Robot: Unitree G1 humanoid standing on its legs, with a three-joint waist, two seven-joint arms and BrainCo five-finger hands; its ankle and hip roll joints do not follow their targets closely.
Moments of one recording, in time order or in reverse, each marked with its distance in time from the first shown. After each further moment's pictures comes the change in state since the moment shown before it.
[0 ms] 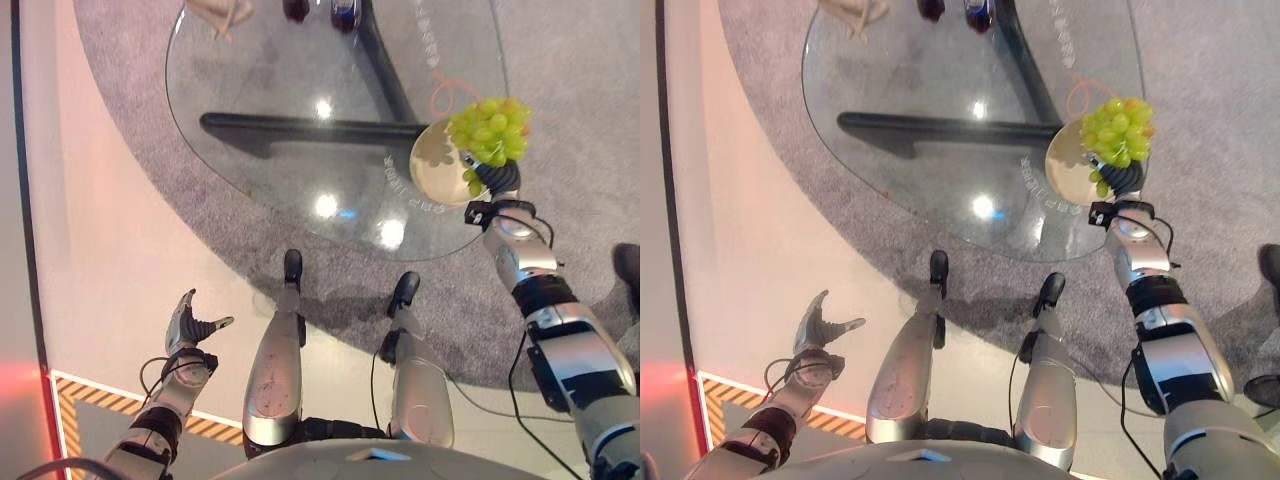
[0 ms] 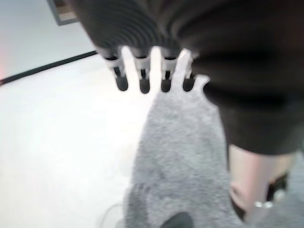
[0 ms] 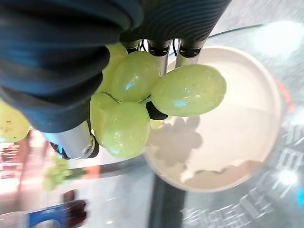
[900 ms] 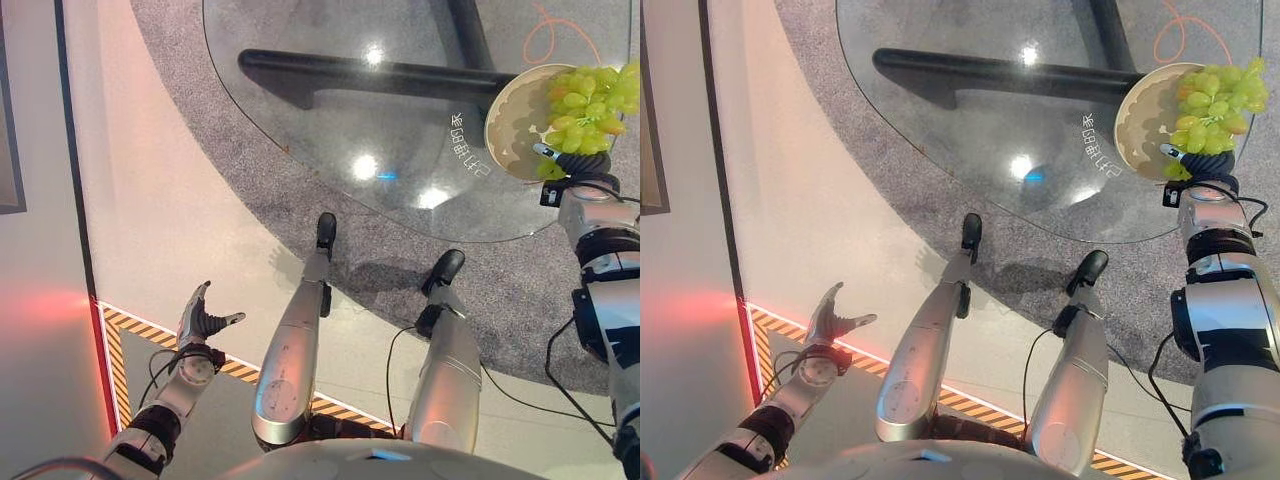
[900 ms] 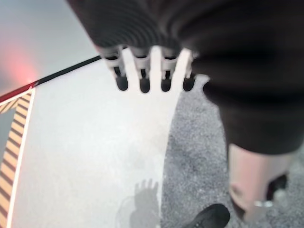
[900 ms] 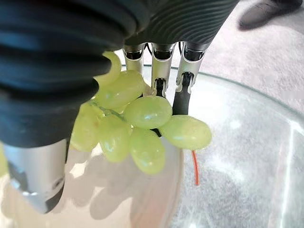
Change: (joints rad) left arm 0.020 0.049 -0.122 -0.138 -0.065 0.016 -0.018; right arm -0.272 -0.188 0.050 0.381 -0.232 0.275 -0.013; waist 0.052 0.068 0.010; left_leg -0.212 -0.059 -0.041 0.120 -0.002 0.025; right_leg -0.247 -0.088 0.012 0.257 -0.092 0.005
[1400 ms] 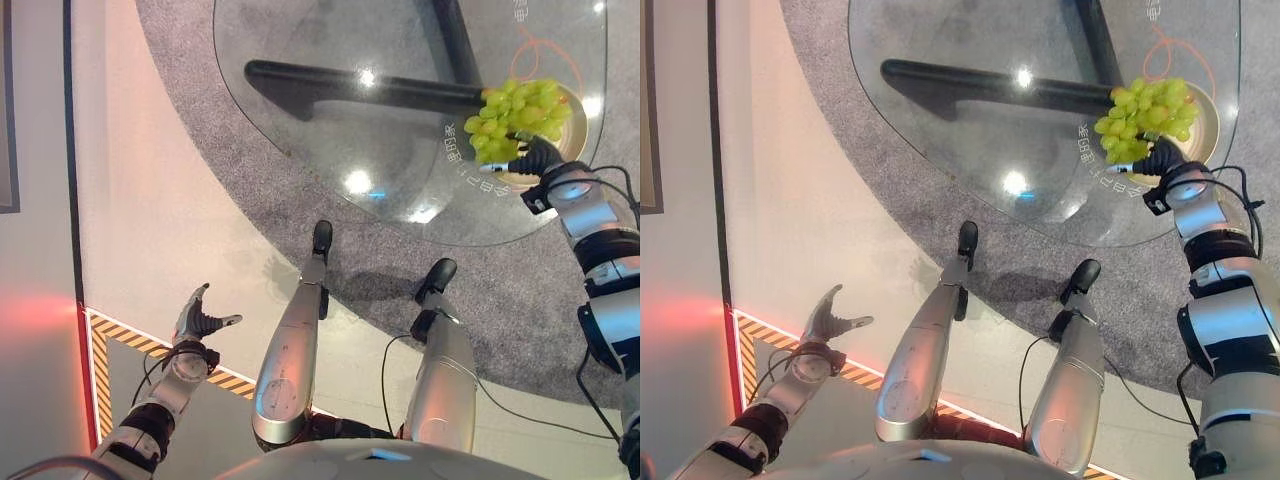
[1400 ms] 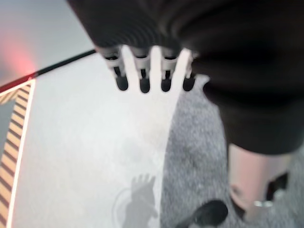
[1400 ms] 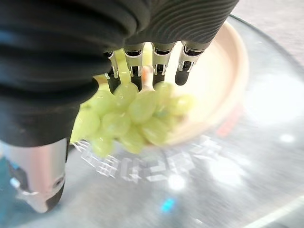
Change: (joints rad) left arm -0.009 0.040 0.030 -0.001 0.000 0.072 -0.090; right arm 0.079 -0.037 0.164 -0.160 -0.270 -0.038 0.380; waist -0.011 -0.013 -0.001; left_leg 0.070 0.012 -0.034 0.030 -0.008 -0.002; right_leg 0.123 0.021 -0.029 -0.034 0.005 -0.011
